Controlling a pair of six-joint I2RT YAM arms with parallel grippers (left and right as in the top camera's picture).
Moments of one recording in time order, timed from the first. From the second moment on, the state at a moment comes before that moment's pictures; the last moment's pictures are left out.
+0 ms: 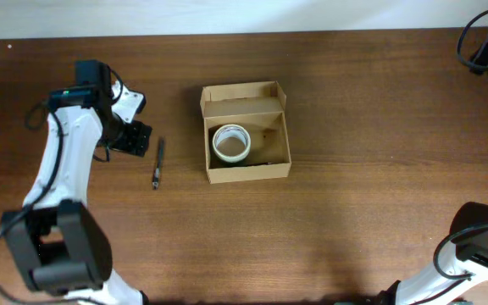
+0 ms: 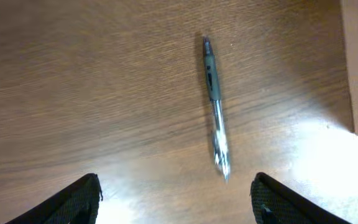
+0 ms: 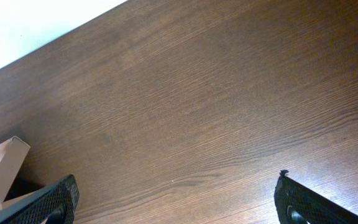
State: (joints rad) left arm 0.11 1.83 1.49 -1.05 0.05 0.36; right arm -0.47 1.96 2.37 -1.44 -0.18 0.02
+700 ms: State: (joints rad) left arm 0.05 2.07 1.49 -0.97 0.13 0.39; right arm -0.47 1.96 2.37 -1.44 -0.18 0.02
